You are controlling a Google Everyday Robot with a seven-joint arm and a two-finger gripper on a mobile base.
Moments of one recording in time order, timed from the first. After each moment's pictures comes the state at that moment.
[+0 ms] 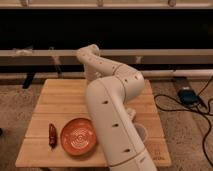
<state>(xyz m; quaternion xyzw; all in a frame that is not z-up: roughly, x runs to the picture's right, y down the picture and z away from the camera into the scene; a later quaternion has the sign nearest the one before) -0.062 0.000 0.955 -0.21 0.33 0.72 0.57</state>
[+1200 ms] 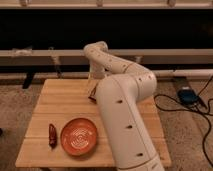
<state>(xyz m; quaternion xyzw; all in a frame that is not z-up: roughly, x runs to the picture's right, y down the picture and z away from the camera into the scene) -0.043 -0.027 0.932 -0.27 0.25 0.67 0.65</state>
